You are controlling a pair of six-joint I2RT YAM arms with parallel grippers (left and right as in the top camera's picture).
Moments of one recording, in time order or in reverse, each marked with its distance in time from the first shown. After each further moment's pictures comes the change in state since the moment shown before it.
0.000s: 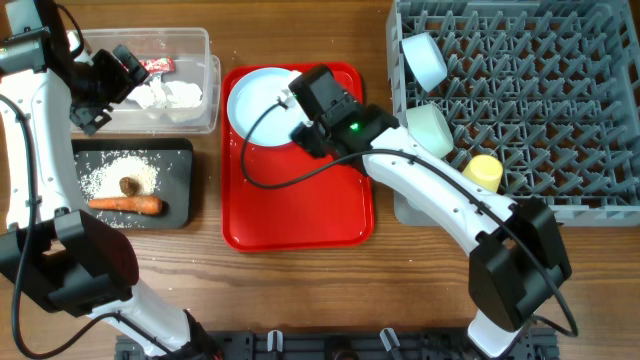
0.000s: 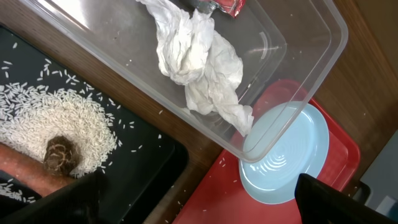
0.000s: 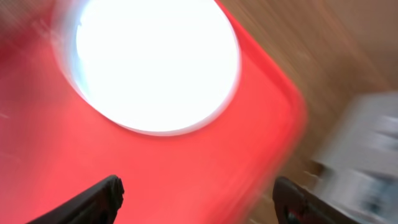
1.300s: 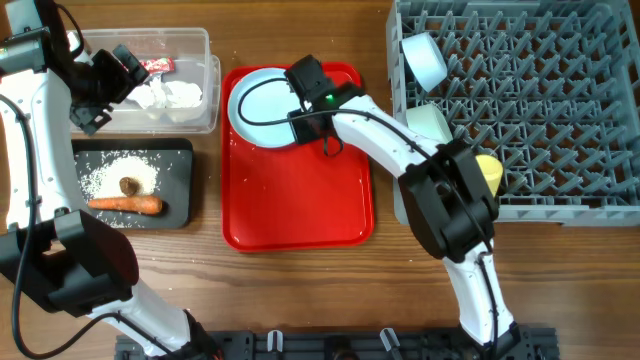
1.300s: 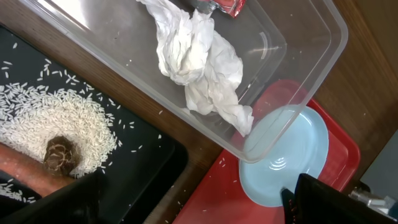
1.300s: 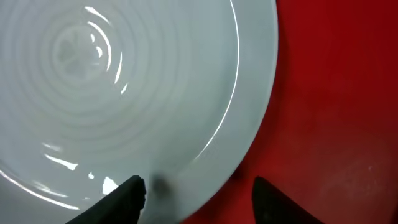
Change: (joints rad) left arm 0.000 0.000 0.000 0.000 0.000 0.000; right arm -0.081 0.423 0.266 -0.082 -0.123 0.458
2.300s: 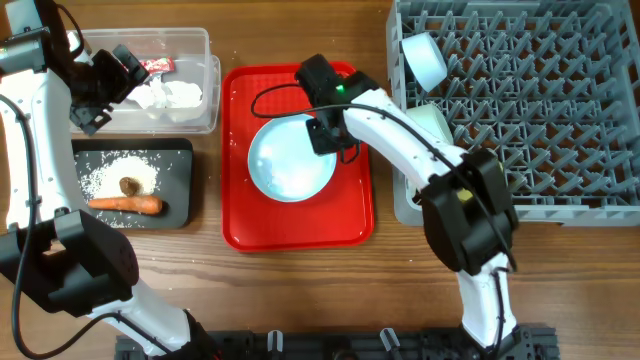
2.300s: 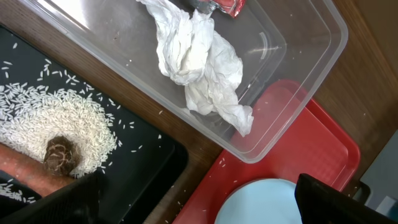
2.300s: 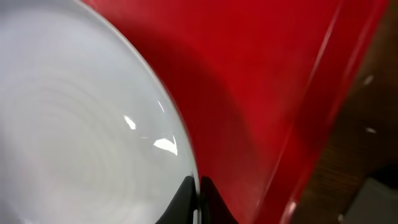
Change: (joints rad) left arm 0.000 0.000 0.000 0.000 0.000 0.000; right arm -0.012 -0.124 0.010 -0.347 0.009 0.071
